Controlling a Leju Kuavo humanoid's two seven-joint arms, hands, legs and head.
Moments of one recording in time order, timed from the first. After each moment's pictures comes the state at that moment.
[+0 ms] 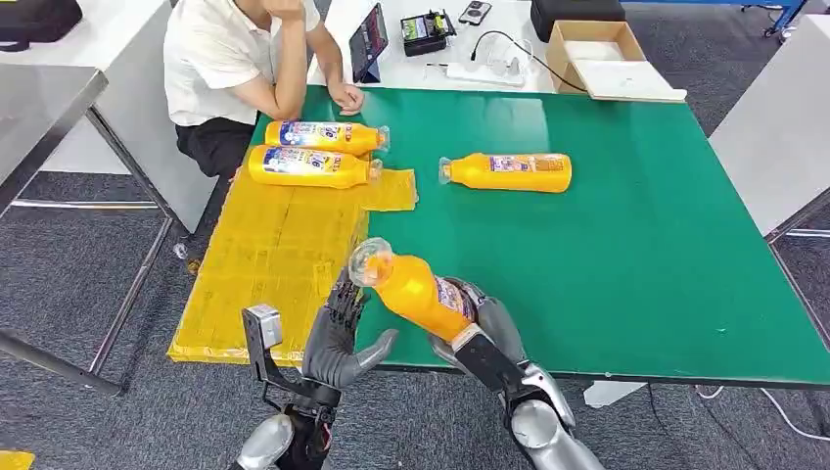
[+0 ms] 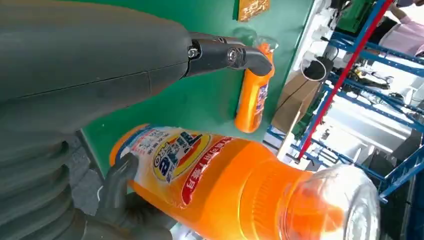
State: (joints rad) left arm -0.03 -0.17 -0.56 -1.37 0.32 0.10 -0.29; right arm -0.18 0.01 0.49 -1.17 0.47 -0.13 -0.44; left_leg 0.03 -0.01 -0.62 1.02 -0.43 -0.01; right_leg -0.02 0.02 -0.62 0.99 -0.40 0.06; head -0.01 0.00
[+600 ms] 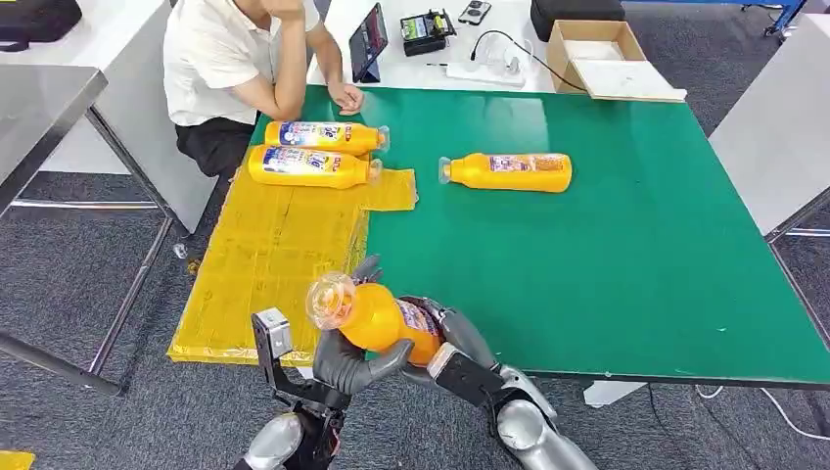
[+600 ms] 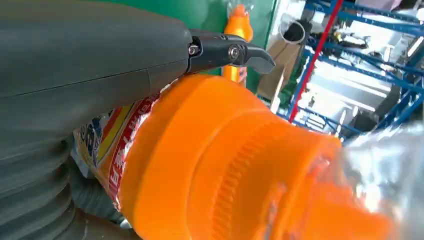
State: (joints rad) left arm -0.06 -0.16 -0.62 -1.36 0.29 0.01 -0.35; right arm -0.23 0.00 0.63 -1.17 0.40 0.05 -0.51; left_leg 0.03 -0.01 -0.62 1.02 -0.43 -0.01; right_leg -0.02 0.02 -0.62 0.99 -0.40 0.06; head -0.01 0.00
